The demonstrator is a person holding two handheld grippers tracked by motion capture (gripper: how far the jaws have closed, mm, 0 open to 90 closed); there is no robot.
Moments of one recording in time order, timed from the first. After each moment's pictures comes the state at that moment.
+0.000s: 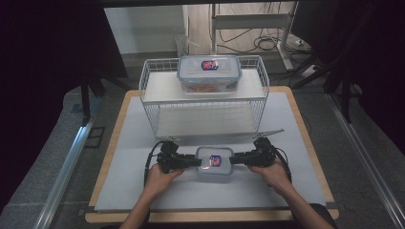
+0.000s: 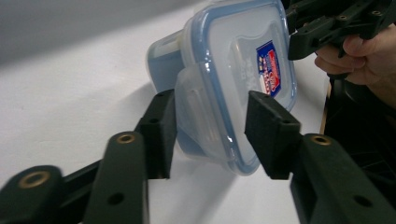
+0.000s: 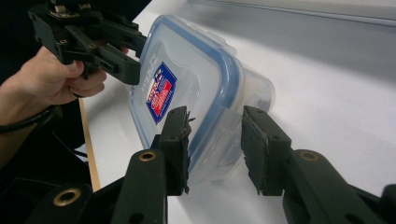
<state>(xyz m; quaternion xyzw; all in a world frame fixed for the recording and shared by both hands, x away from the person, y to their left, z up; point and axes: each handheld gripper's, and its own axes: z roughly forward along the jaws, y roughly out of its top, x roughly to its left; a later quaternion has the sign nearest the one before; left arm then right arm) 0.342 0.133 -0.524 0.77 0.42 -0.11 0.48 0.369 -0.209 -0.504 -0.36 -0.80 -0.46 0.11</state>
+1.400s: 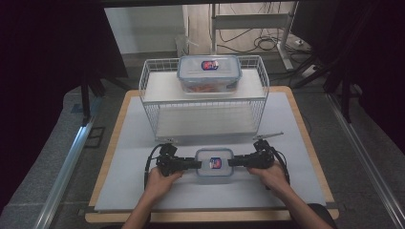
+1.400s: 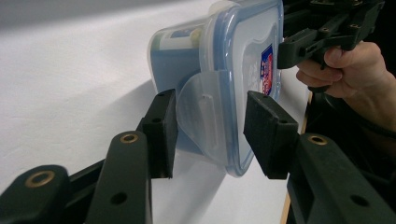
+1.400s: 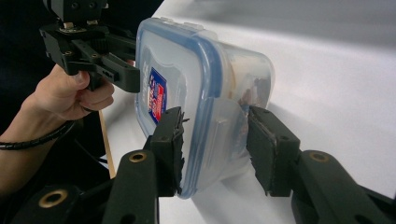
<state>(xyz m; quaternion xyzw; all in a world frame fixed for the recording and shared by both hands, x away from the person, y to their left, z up) 0.333 0.133 -0.526 0.74 0.43 -0.14 0.49 0.367 -0.209 -0.514 -0.39 -0.78 -0.47 0.16</state>
